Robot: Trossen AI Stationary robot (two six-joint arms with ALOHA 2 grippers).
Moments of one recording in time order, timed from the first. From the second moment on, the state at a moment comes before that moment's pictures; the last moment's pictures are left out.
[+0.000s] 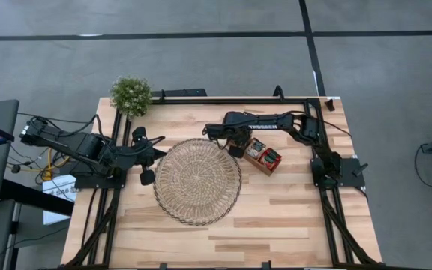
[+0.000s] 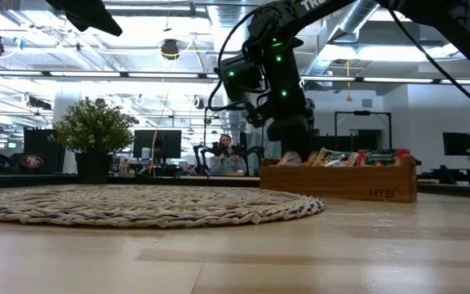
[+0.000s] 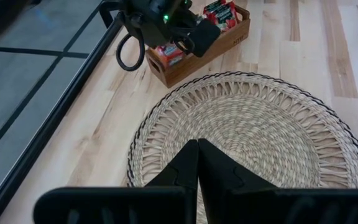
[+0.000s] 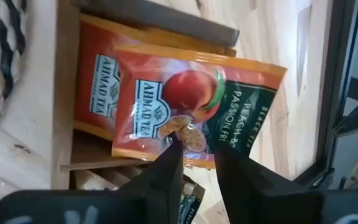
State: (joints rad) left arm -0.32 0.84 0.88 -0.72 -0.56 -0.26; right arm -0.20 2.20 1.80 -1.43 0.39 0.23
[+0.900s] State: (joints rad) left arm -0.32 0.84 0.88 -0.70 -0.55 -0.25; right arm -0.20 2.18 1.95 -1.53 0.40 0.23
